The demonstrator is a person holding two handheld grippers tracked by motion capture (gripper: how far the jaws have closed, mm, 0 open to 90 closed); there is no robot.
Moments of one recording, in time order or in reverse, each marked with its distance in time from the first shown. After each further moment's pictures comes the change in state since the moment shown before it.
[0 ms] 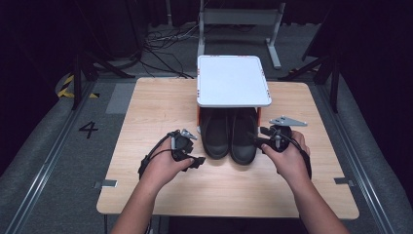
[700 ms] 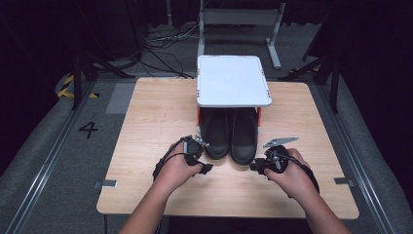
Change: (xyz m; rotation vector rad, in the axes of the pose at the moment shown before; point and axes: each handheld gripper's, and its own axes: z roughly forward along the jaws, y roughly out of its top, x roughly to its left) left arm -0.015 0.002 0.036 0.078 0.005 0.077; right arm 0.017 -0.044 -0.008 0.340 0.143 -0.075
